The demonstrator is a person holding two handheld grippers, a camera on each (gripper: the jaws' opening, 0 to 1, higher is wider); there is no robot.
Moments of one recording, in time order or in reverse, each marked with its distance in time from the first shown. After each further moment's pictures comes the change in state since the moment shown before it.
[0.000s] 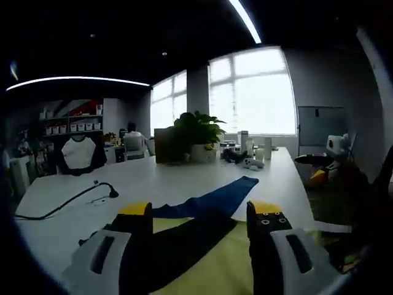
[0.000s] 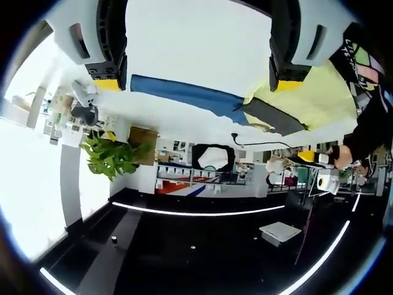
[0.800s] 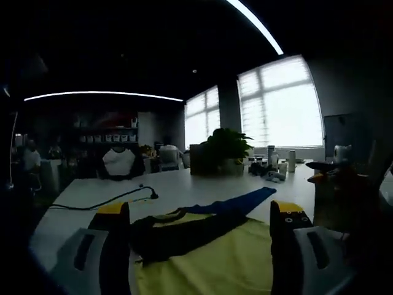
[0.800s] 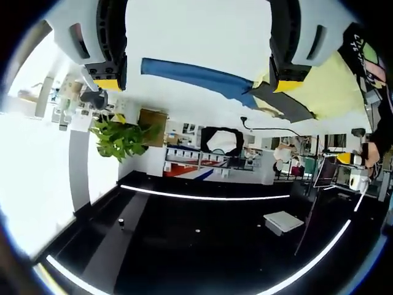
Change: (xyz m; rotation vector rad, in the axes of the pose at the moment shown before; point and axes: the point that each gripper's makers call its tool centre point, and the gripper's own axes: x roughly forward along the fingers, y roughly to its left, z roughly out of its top) left arm -0.120 -0.002 0.022 -0.023 -0.100 0.207; right arm 0.000 -0.011 0.024 -0.022 -0.135 -0.073
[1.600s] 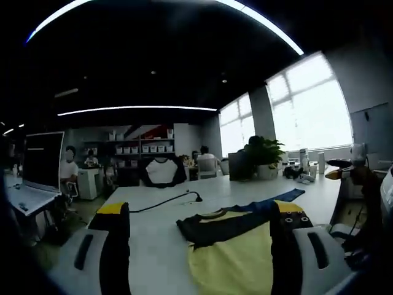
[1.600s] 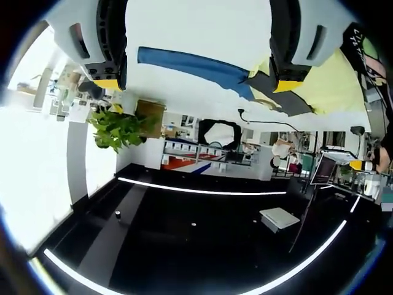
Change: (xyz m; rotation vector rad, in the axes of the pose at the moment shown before) left arm -0.094 0.050 0.019 0.067 -0.037 0.278; right arm 0.008 0.013 0.024 -0.018 -0.034 0.011
